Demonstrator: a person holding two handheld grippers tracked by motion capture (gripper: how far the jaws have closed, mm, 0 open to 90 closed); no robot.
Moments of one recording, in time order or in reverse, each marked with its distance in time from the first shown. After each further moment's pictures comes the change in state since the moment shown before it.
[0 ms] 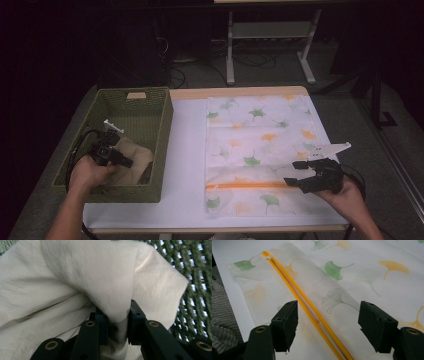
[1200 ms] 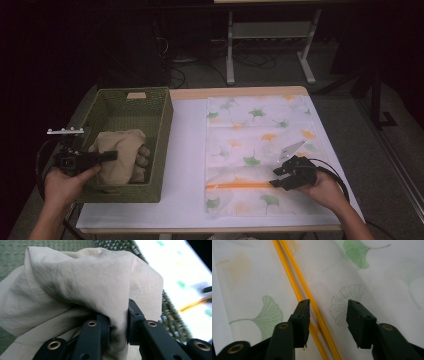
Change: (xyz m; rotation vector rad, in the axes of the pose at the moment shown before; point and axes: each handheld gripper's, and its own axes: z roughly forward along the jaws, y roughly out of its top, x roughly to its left) left arm 0.011 -0.051 -0.058 -0.445 -0.192 -0.069; right arm 0.001 0.018 0.066 0.267 0.063 -0.169
